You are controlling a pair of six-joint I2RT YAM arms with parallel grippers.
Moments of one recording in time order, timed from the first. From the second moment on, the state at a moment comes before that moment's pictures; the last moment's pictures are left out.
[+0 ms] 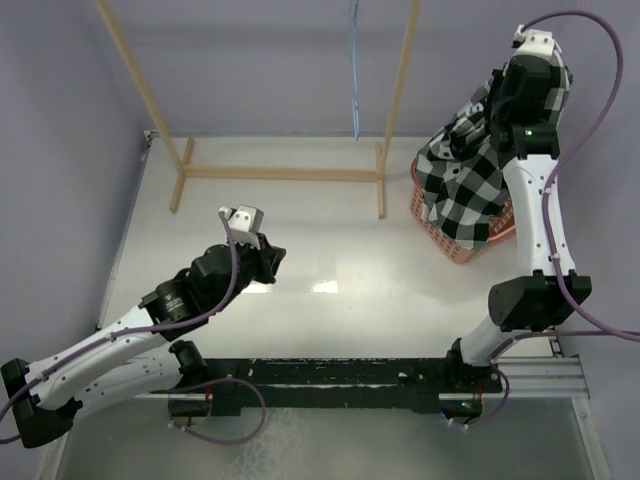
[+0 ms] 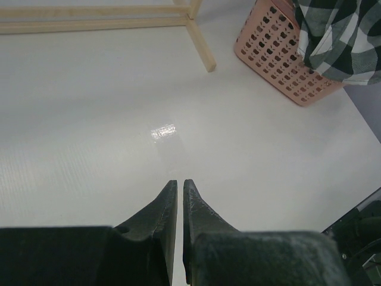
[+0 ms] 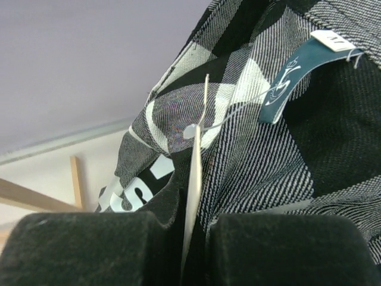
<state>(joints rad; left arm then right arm) -0.95 0.76 0.75 -0.28 -0.39 -0.47 -0.01 1.65 1.98 -0.55 0.37 0.02</state>
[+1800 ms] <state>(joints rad) -0.95 0.97 0.91 -0.49 -0.39 -0.45 -0.05 1.61 1.34 -0.53 0.19 0.29</state>
